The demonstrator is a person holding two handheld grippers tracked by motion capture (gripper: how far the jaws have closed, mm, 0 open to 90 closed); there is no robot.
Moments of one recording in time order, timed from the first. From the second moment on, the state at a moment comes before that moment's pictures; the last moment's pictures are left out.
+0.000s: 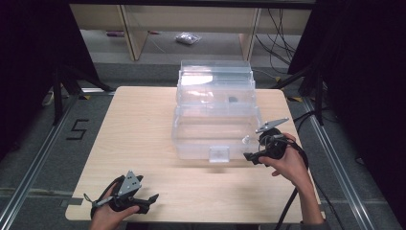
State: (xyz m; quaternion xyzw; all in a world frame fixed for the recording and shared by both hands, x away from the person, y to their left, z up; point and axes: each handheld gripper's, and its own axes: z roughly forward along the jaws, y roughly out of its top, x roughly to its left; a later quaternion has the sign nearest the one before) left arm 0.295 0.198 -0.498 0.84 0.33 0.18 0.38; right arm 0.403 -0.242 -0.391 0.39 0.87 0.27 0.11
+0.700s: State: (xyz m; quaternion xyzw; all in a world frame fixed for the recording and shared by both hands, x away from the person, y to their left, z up) left arm 0.294 0.197 -0.498 0.84 0.34 0.18 0.38; right arm 0.382 -0.249 -0.398 0.39 0.87 0.28 0.12
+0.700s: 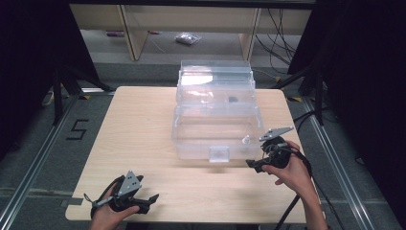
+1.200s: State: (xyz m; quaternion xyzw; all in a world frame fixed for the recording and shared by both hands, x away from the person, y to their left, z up) left arm 0.294 0.197 -0.497 0.84 0.34 0.18 0.38; right arm 0.367 -0.244 -0.414 0.38 0.87 0.30 0.12
